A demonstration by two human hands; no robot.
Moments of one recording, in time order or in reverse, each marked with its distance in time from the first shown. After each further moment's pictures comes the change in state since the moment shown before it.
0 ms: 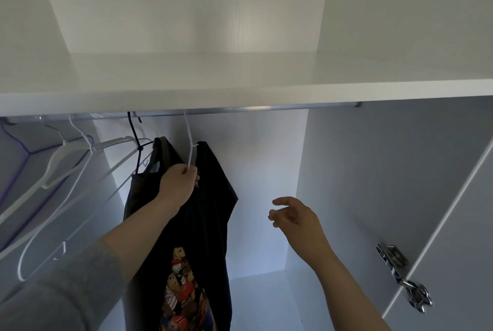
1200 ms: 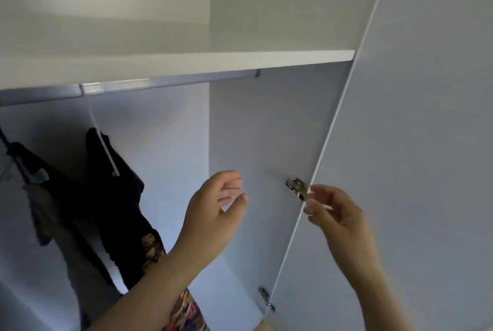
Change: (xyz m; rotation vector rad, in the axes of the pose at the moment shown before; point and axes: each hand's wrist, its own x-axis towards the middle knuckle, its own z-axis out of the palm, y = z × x) left_hand -0.160 0.027 0.025 -0.357 -0.695 0.444; right_hand -0.182 -0.070 -0.033 -0.067 0.758 0.070
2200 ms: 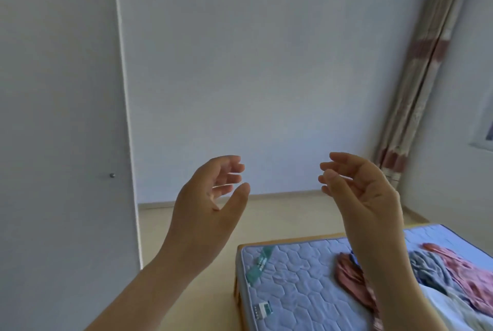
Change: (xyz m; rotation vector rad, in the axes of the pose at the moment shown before) left_hand -0.196 0.269 0.367 -0.600 -0.885 0.547; right_hand -0.256 -0.125 -0.433 -0.384 1.113 -0.293
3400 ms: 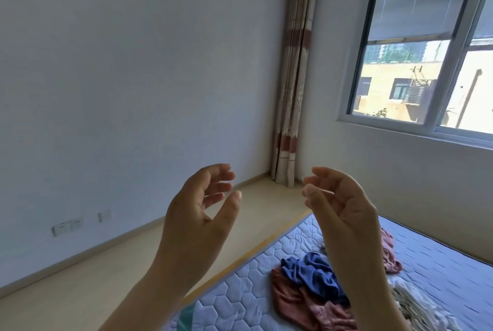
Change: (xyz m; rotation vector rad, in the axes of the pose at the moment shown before) left_hand 0.260 -0.203 0.254 -0.264 -0.353 0.022; right_hand 0.217 0.225 -0.050 -0.255 0.368 0.012
